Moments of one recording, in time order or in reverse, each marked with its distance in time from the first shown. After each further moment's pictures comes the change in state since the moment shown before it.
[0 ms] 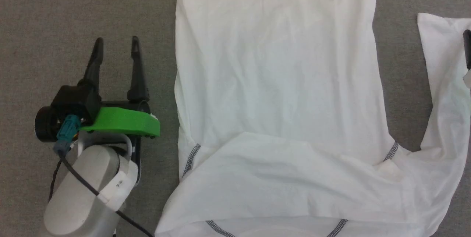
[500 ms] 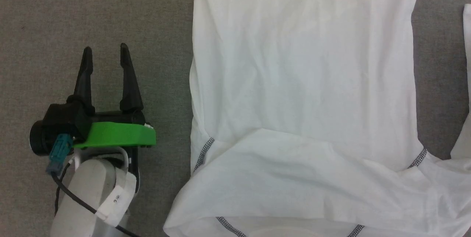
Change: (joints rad) left arm 0.115 -0.137 0.207 -0.062 0.151 -0.111 0.000; right arm -0.185 -0.019 -0.172 0.164 -0.171 0.000 0.080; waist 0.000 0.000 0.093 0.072
